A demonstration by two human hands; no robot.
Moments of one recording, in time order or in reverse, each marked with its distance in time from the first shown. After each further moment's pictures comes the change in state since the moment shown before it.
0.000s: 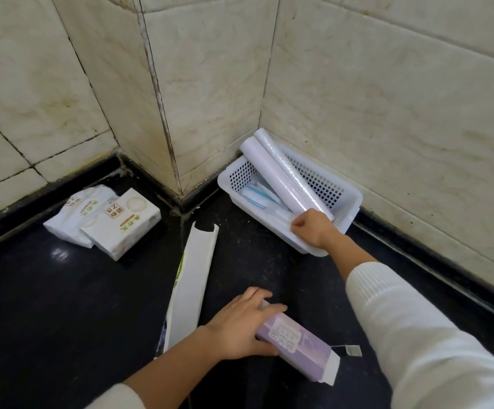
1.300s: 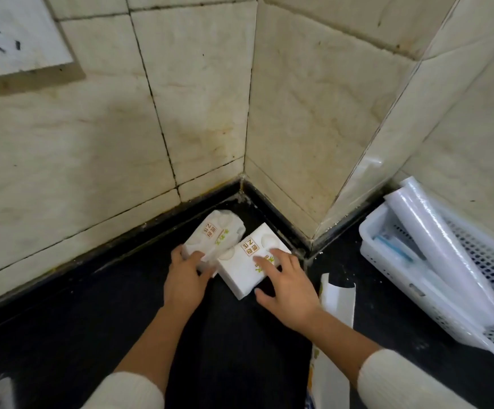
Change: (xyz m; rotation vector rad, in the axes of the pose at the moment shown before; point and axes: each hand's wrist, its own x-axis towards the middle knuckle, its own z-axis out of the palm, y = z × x) left_hand -0.143 -0.294 -0.124 -0.284 0.819 -0.874; right_hand 0.017 -0.253 0.193 -0.207 0.103 -0.584
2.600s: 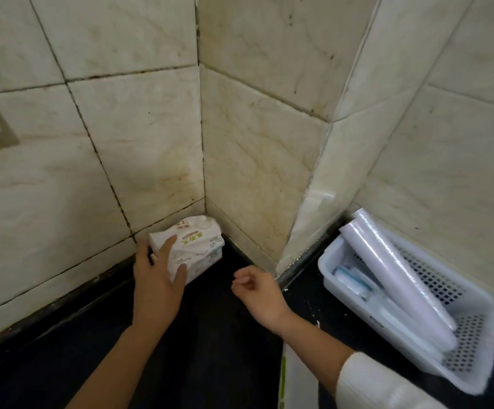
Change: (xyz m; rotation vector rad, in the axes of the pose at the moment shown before) left_hand 0.025 0.084 -0.026 -0.115 0.233 0.261; right_hand 0.047 0.019 -0.047 0.864 0.039 0.340
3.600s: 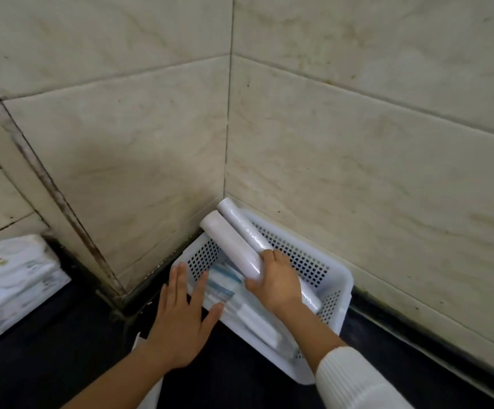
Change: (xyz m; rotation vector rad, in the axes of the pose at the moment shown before) left_hand -0.085 0.185 0.218 0.414 -0.665 0.279; right_hand -0.021 0.136 -0.269 -0.706 0.392 0.055
